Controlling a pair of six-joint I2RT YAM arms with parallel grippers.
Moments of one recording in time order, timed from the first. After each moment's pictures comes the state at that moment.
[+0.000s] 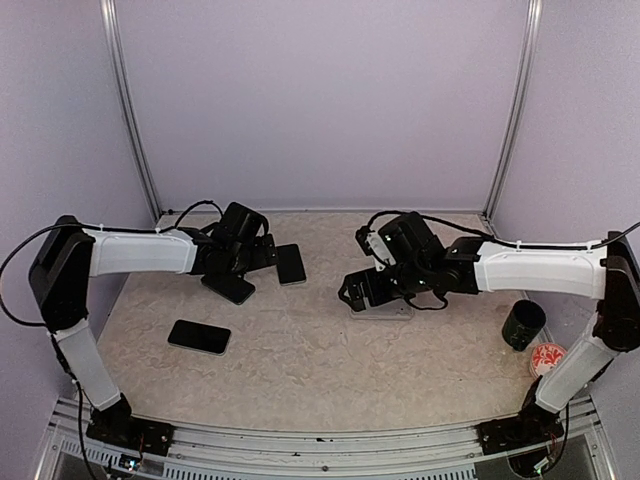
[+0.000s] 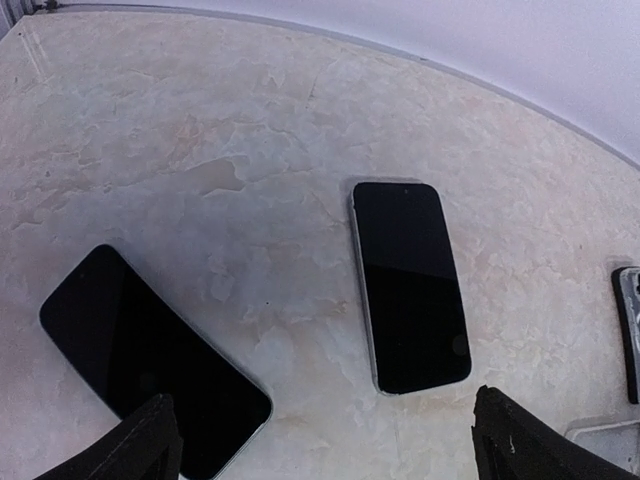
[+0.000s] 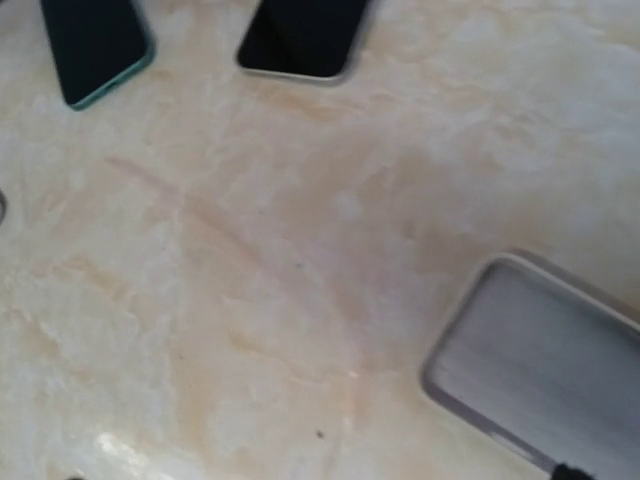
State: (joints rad) left arm -0.66 1.72 1.12 -0.16 -0.44 -0.70; right arm 0.88 1.58 1.12 -0.30 0.04 0.38
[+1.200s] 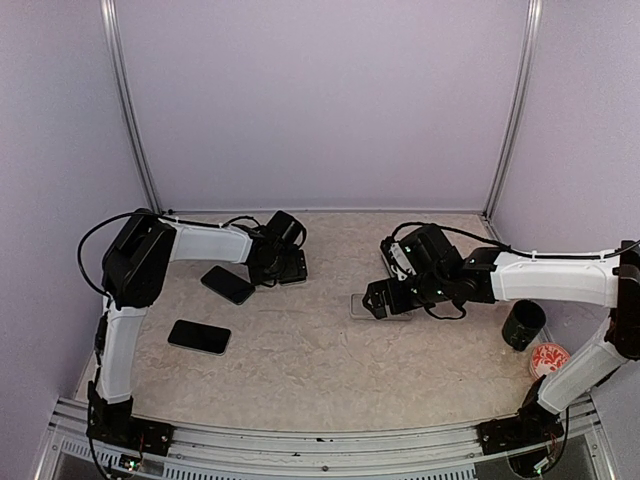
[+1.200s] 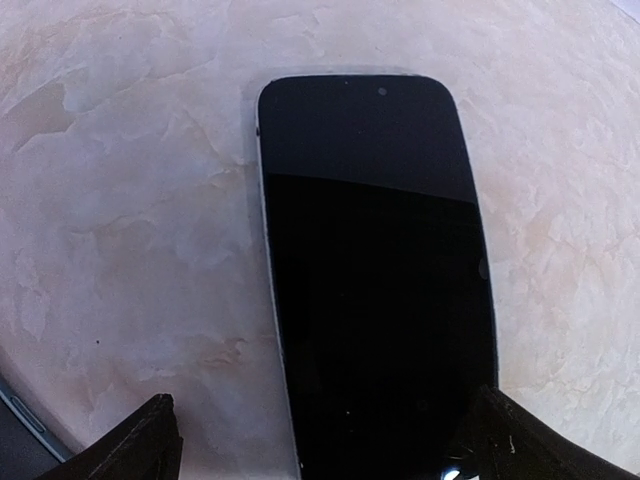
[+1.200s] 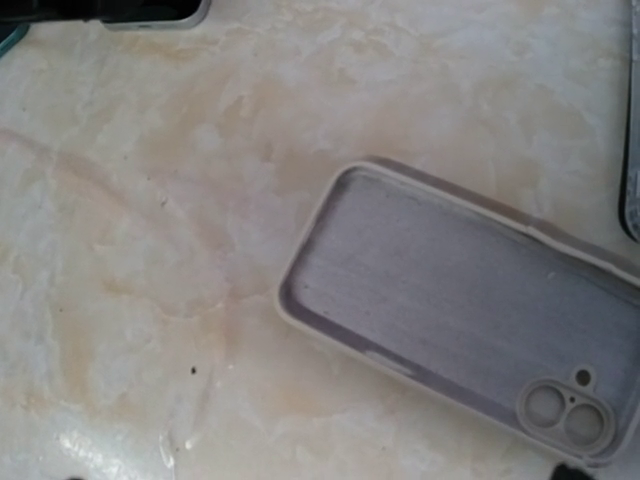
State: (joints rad) left arm -0.66 2.23 1.60 -0.37 -0.34 -0.72; right arm 0.82 1.47 0.96 -0.31 0.09 0.41
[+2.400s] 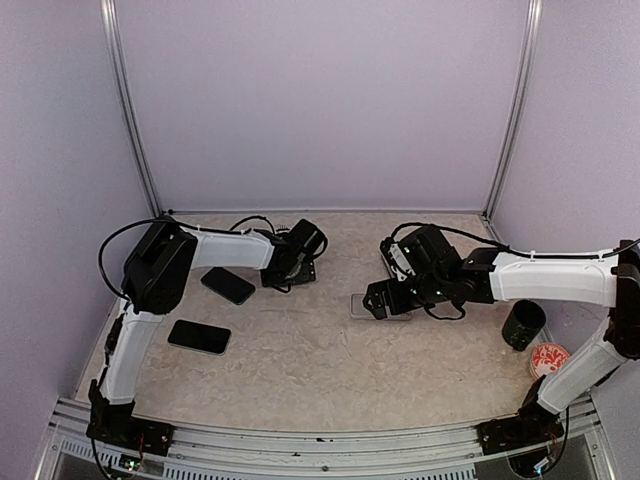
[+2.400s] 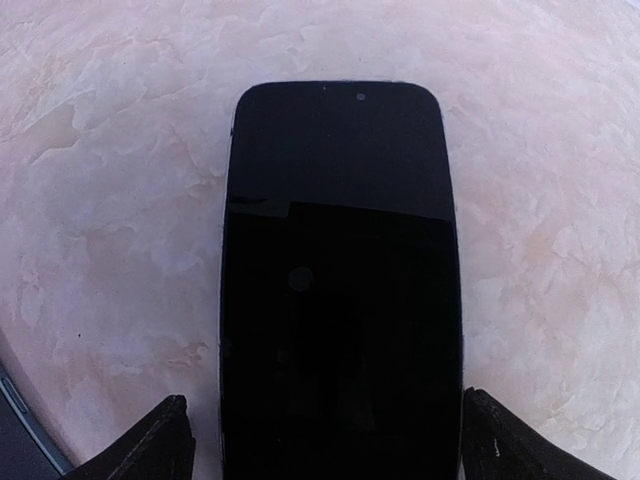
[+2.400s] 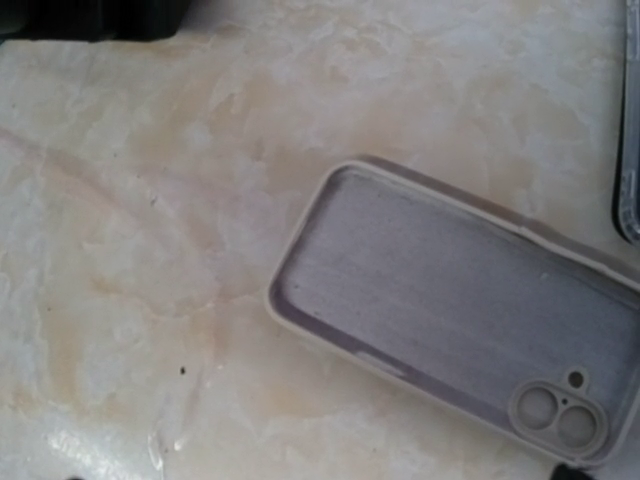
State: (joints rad) left arm -0.74 2.35 1.75 -0.46 -0.53 -0.77; right arm 0.82 1.48 0.96 -0.31 0.10 0.40
